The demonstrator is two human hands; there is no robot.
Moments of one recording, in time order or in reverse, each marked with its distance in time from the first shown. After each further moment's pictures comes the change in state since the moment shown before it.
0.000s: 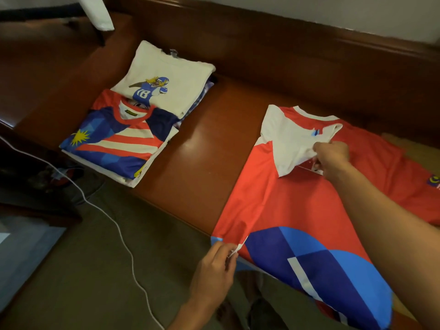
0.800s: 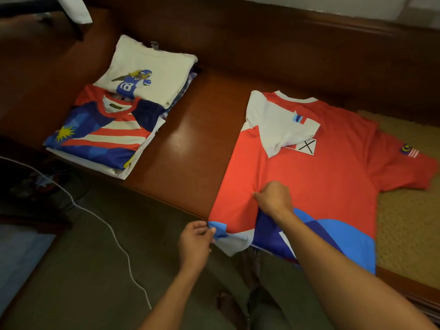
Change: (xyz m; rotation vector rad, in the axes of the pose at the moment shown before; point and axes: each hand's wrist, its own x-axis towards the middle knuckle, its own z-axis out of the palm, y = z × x) left_hand 0.011 -0.026 -0.003 -0.430 0.083 -0.799; right_hand -0.156 0.109 0.030 -0.658 -0.274 -0.148
